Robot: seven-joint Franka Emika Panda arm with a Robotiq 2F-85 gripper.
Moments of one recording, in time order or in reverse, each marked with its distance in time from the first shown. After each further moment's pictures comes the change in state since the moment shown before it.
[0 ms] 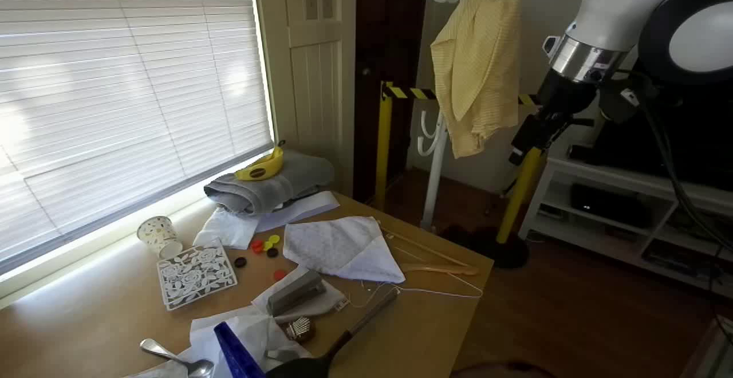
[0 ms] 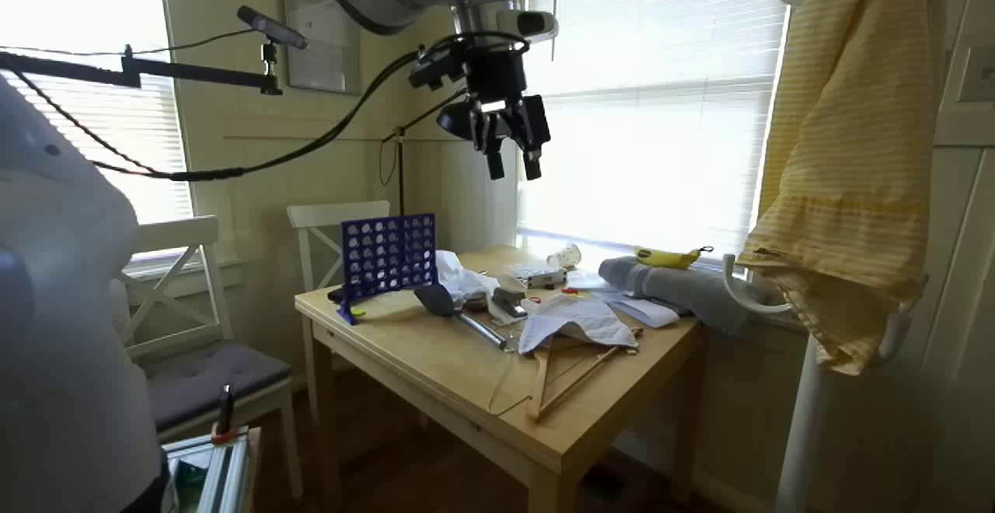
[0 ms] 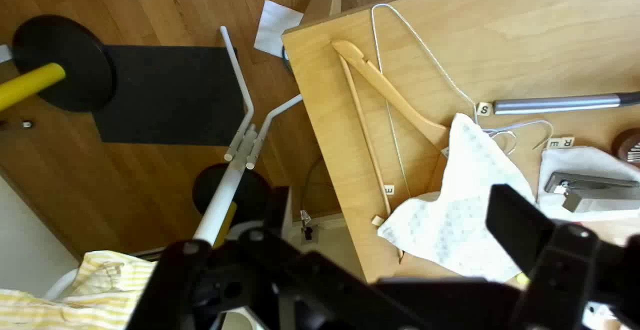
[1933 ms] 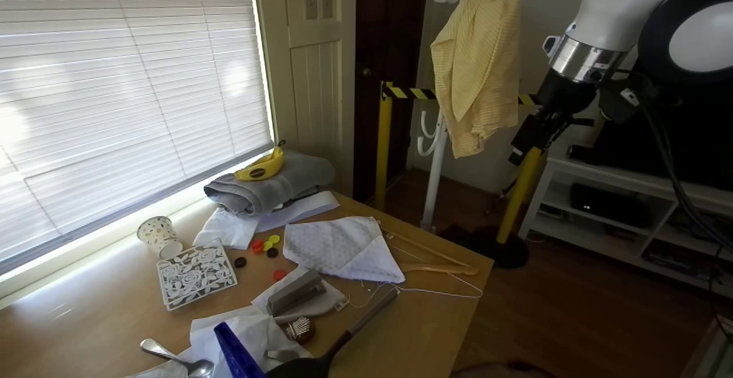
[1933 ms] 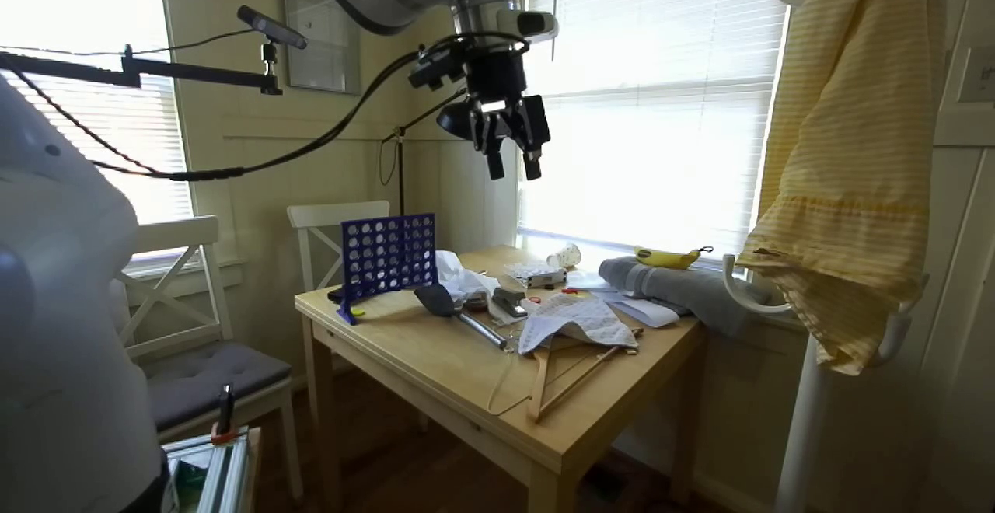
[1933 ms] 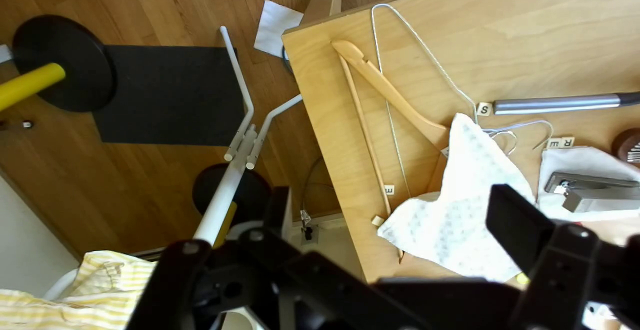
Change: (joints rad) arm 0.000 0.000 0.000 0.000 0.000 0.000 0.000
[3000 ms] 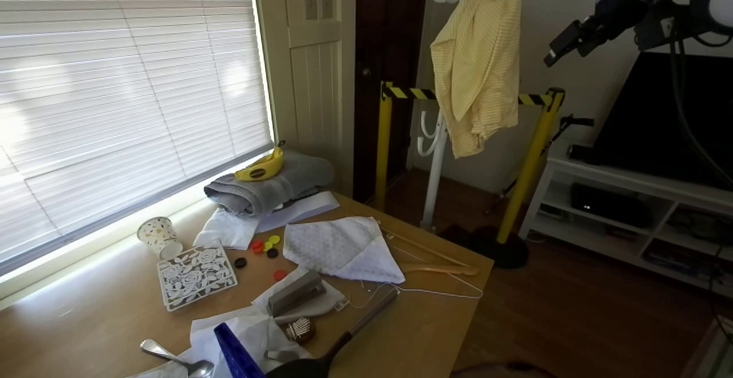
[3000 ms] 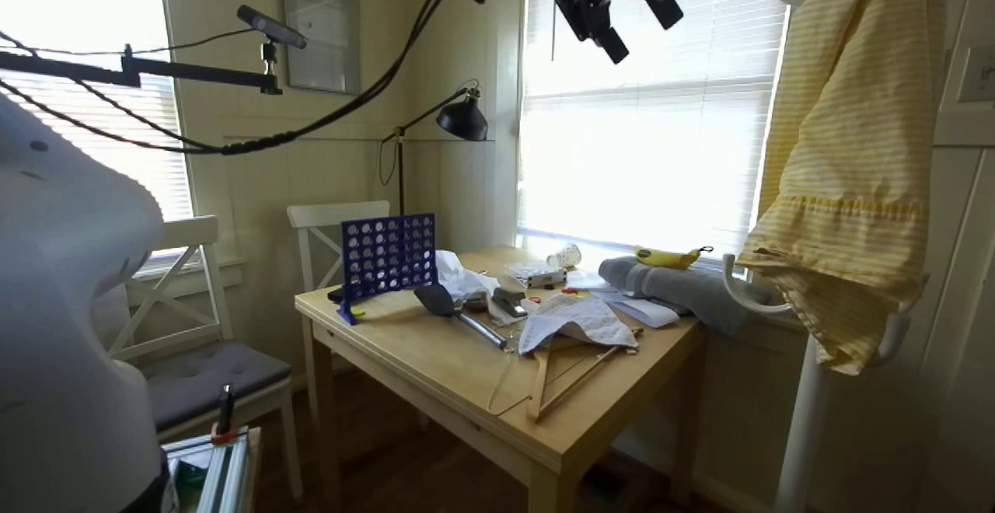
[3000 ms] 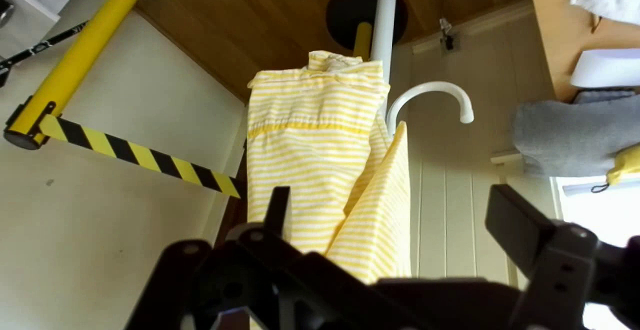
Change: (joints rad) arm -0.211 -0.154 -0.083 0.044 -0.265 0.236 0.108
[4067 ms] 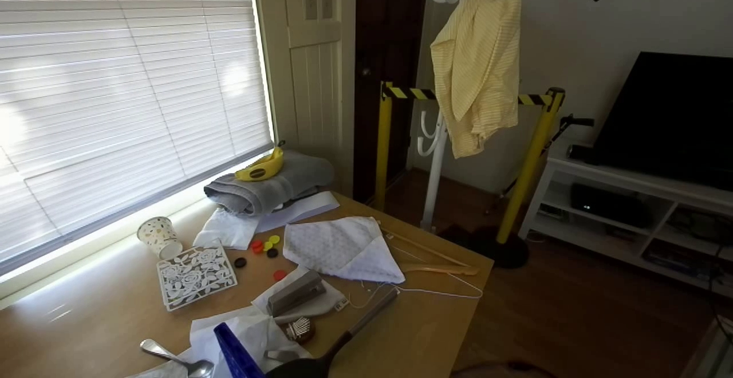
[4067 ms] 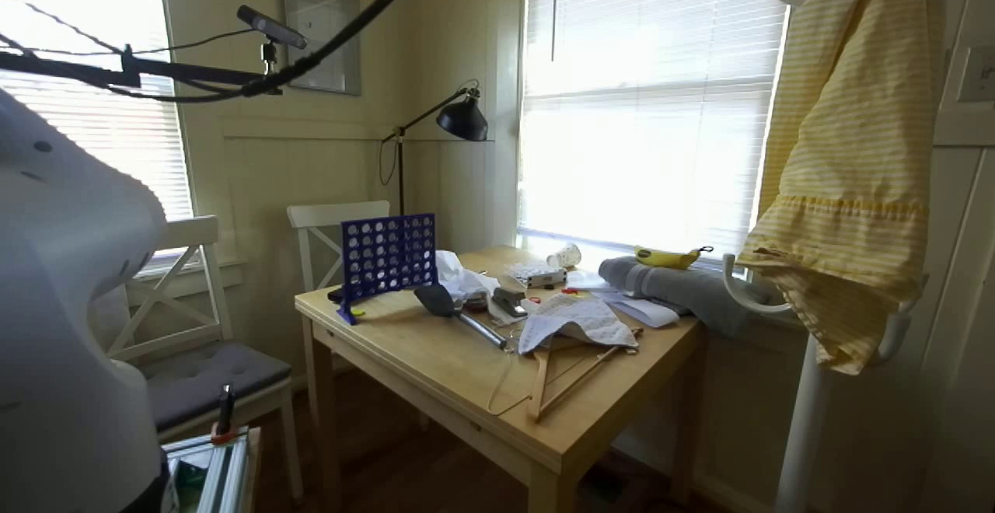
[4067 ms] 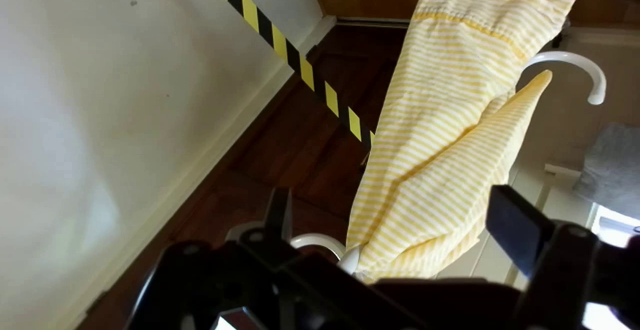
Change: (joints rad) arm -0.021 0.032 -0.115 0.231 -0.162 -0.011 -0.476
